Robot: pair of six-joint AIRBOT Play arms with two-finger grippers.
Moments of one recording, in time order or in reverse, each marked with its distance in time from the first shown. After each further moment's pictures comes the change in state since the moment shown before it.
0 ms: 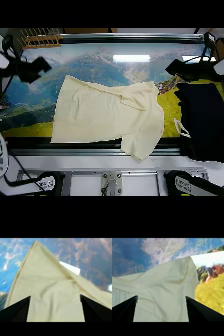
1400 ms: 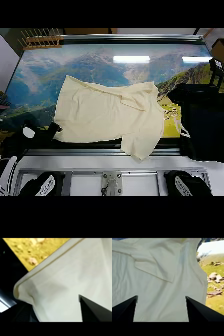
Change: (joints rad) left arm 0.086 0.393 -1.125 -0.068 0.336 -0.352; right arm -0.006 0.417 -0.379 -0.003 0.089 -0.029
